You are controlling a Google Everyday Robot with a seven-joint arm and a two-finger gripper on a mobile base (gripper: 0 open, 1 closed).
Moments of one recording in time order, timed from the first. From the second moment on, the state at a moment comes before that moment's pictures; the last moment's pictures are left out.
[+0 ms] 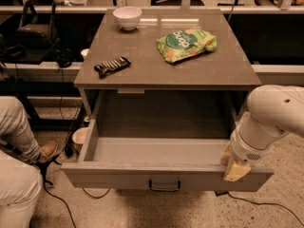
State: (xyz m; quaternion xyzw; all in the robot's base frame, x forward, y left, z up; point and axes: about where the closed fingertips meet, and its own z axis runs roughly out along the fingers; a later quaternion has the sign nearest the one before) arm 0.429 -0.236 0.661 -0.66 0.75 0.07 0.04
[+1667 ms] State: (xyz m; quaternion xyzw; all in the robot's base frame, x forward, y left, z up) arm 0.468 -0.267 0.713 -0.66 0.74 0.06 0.09
